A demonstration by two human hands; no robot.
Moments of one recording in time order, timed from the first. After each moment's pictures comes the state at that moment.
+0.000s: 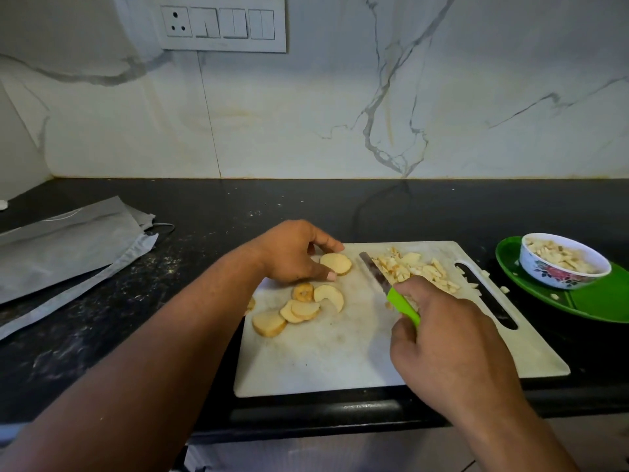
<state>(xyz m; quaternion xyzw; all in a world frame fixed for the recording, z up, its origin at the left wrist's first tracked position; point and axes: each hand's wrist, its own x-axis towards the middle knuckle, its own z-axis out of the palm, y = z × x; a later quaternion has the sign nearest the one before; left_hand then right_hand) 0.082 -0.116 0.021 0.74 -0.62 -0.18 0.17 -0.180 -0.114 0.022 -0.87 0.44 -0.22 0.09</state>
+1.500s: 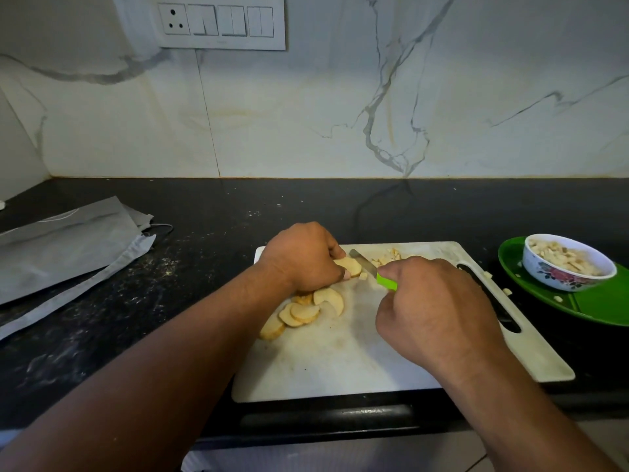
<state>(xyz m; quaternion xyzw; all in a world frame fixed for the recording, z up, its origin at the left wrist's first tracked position) 0.046 -0.129 0.017 0.82 -0.52 -0.12 0.20 -0.152 -0.132 0.052 -0.89 0.43 -0.13 0.04</state>
